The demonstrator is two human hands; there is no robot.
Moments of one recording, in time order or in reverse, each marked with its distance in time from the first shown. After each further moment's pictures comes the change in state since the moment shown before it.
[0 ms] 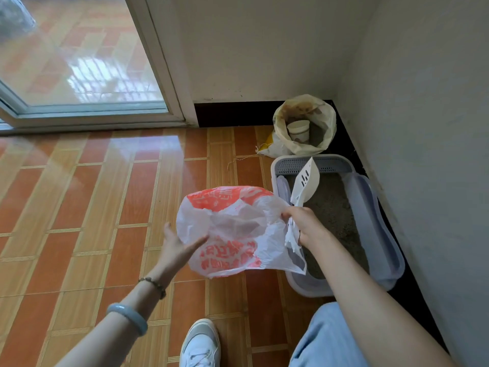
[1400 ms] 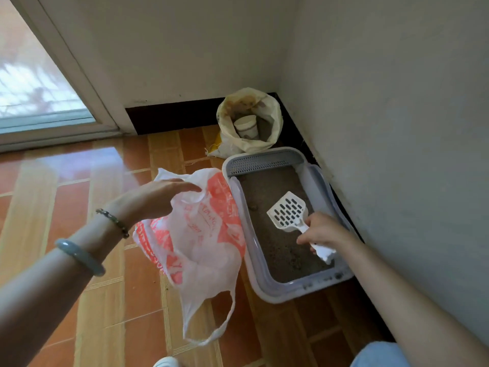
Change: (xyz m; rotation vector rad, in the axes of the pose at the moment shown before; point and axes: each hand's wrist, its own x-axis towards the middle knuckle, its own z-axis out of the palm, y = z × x) left_hand 0.089 0.146 0.034 0.980 -0.423 0.972; right_hand 0.021 0.014 -0.132 -0.931 0.191 0.013
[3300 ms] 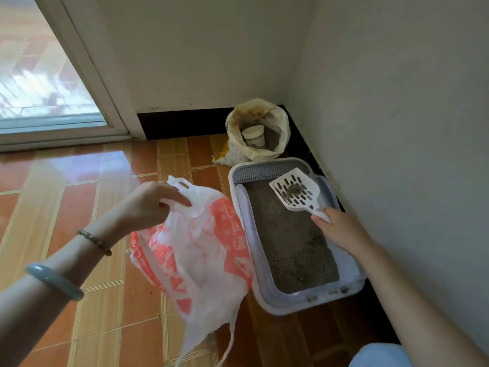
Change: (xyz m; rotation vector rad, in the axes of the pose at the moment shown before) left_hand -0.046 0.030 -0.017 -0.335 0.300 -0.139; right_hand -0.003 0.013 -0.020 -0.118 0.313 -0.284
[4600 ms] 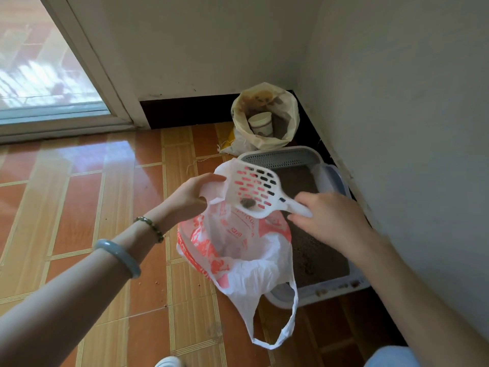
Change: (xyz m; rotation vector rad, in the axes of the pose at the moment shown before) left_hand 0.031 0.019 0.054 -0.307 -0.131 -0.205; right_hand -0.042 -0.083 -0.017 -0.360 0.132 -0.333
